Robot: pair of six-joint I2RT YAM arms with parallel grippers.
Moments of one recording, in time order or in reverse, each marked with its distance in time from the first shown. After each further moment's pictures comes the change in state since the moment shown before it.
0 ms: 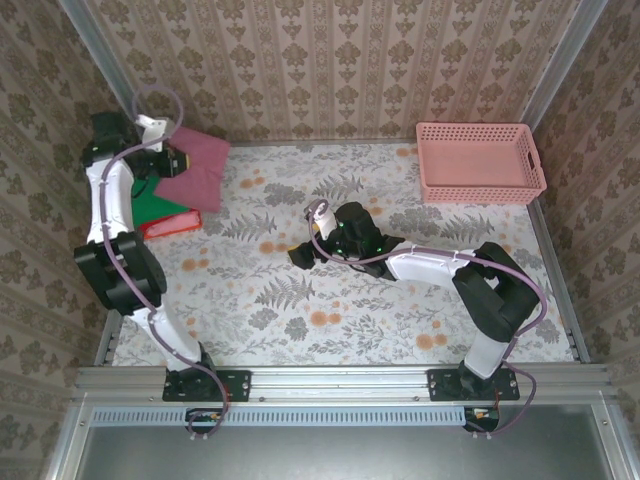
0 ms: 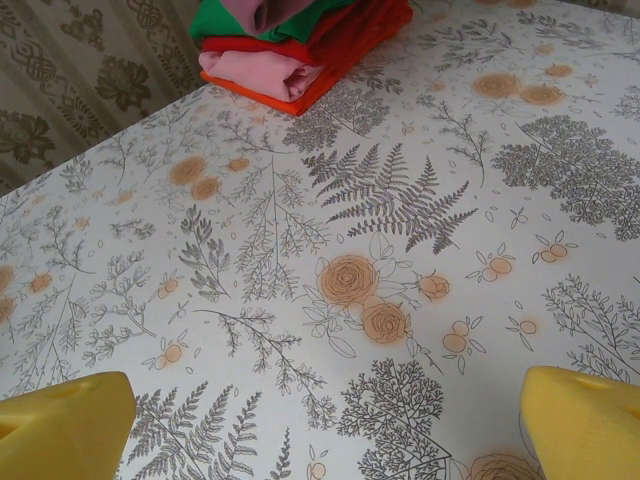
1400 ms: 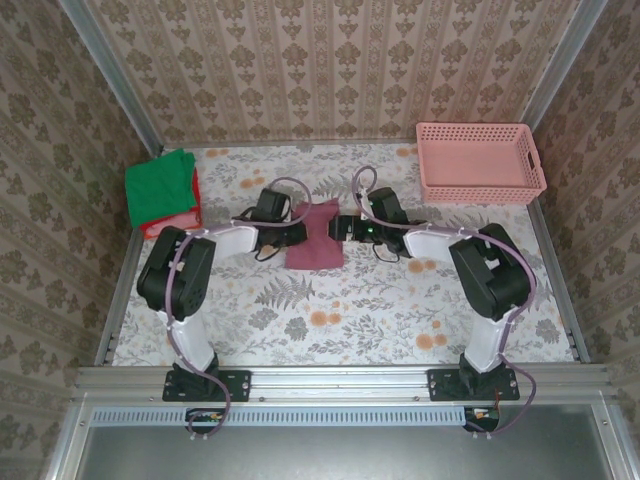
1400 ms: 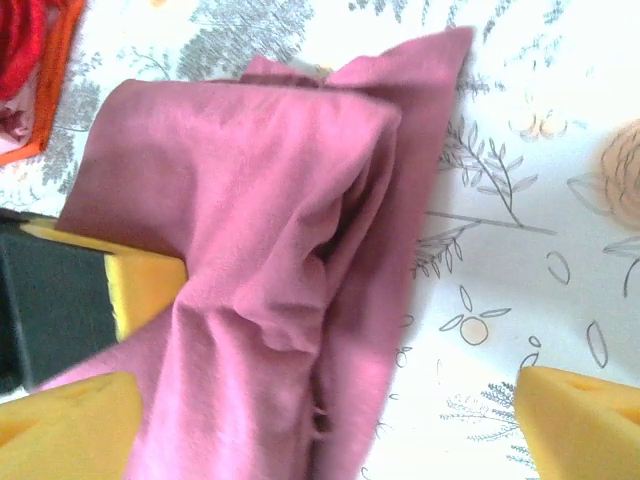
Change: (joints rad) left arm -0.738 -0.060 -0.830 0.771 -0.409 -0.768; right arm -0.264 0.087 -0.002 -0.153 -0.017 0.359
